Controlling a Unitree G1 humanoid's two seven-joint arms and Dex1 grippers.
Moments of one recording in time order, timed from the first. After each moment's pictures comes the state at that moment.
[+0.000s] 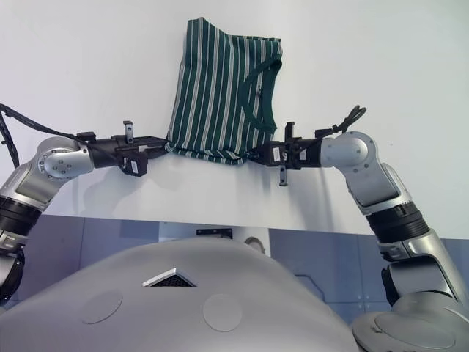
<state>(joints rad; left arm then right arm) -0.05 0.80 -0.43 0.12 0.26 -0.62 -0.72 -0.03 -0.81 0.37 -0.10 0.03 -0.10 1.05</state>
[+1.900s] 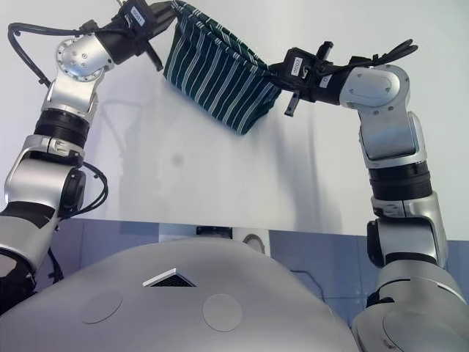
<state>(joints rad) -0.71 0.33 -0.20 0.78 0.09 -0.47 -0.60 -0.31 -0.70 0.18 -0.06 0.00 0.20 0.94</state>
